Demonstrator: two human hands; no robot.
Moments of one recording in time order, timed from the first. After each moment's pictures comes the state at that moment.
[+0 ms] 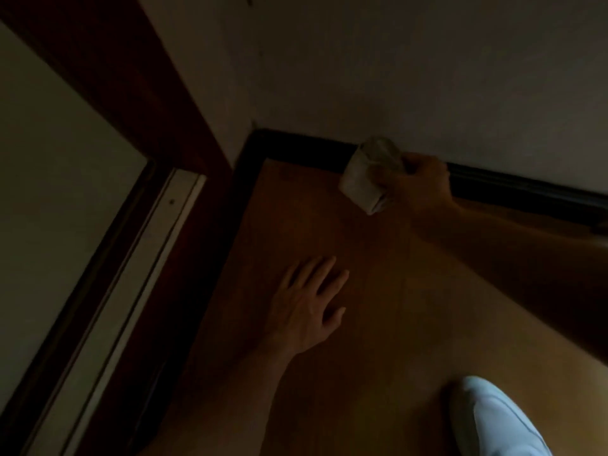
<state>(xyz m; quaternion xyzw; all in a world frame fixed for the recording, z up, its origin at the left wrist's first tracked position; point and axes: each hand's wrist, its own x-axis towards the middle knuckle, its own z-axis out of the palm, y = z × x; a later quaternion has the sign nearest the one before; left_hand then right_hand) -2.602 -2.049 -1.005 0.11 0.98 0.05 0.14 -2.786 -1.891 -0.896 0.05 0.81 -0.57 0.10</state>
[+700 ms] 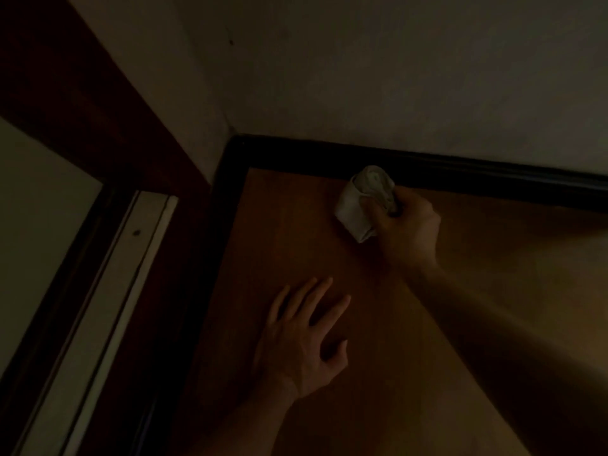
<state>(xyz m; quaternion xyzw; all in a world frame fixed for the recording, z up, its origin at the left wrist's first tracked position) -2.598 -2.062 -1.015 0.09 0.98 0.13 0.09 -2.761 -1.904 -0.972 0.05 0.88 -0.48 -0.02</state>
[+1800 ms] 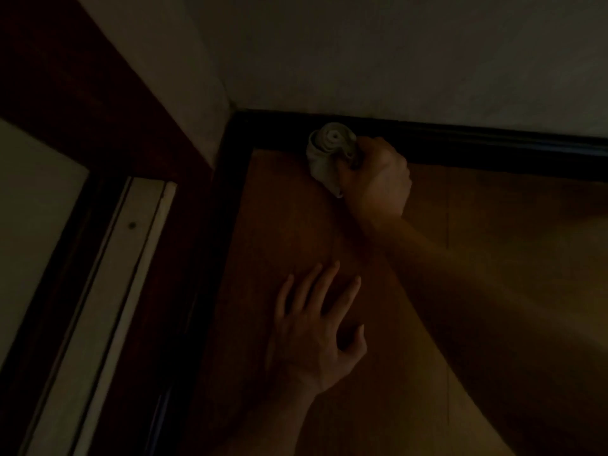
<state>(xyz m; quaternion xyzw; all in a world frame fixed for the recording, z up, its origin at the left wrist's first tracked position) -2.601 -2.066 -1.024 0.05 0.99 0.13 0.07 -2.801 -1.976 -0.996 0.02 0.93 -0.34 -0.13</state>
